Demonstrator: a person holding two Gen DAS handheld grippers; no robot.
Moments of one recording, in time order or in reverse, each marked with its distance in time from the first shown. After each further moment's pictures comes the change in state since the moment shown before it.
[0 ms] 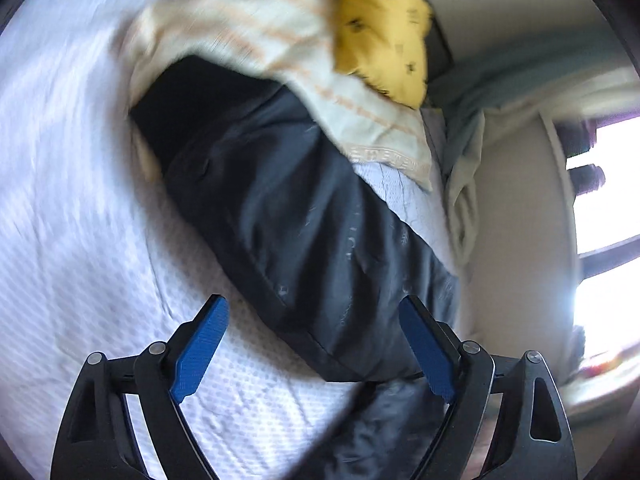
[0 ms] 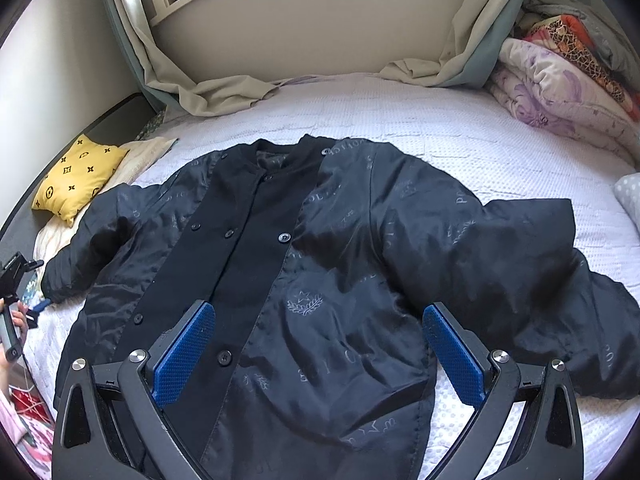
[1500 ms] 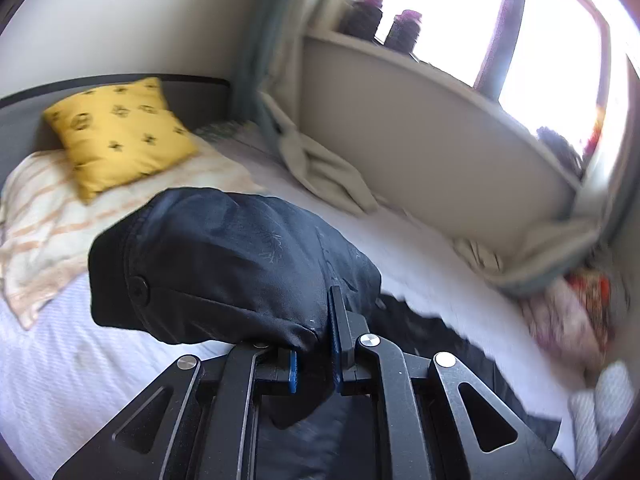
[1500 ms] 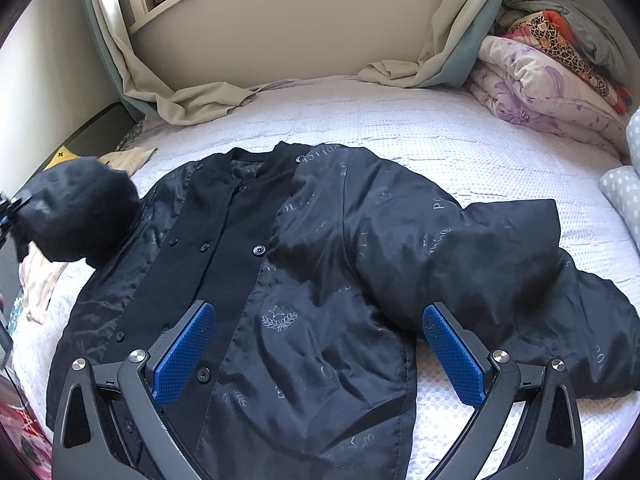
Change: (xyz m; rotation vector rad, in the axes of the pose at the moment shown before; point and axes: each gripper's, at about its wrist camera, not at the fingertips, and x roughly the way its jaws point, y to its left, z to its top) left arm 0.024 -0.255 -0.200 0.889 -0.220 -0.009; right arm 0.003 -0.012 0.011 0.039 -0.019 -0.064
